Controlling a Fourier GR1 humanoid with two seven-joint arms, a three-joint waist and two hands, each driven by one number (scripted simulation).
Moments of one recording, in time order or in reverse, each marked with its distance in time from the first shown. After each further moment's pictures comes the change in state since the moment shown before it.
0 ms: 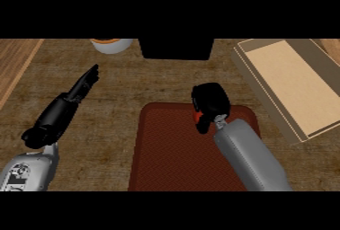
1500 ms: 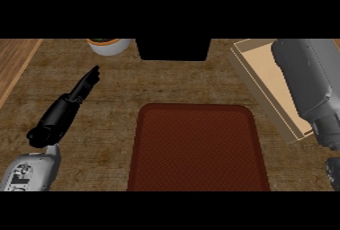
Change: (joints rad) left arm 0.004 -0.018 0.009 0.014 -0.022 0.006 -0.003; right arm -0.587 -0.274 -0.526 0.516 -0.038 -0.557 0.199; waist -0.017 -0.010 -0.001
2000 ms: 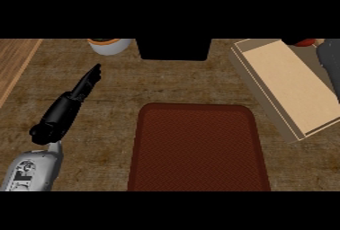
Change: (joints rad) left arm -0.019 -0.010 0.004 0.017 -0.003 0.001 -0.001; right arm 0.003 -0.190 -0.062 0.217 -0.047 0.248 -0.113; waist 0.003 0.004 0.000
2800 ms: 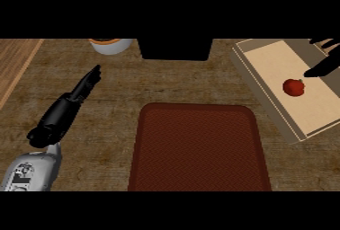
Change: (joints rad) left arm 0.013 0.001 -0.001 -0.023 -0.006 -0.014 0.000; right arm 0.076 -0.127 -0.071 0.129 -0.097 0.305 -0.299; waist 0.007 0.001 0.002
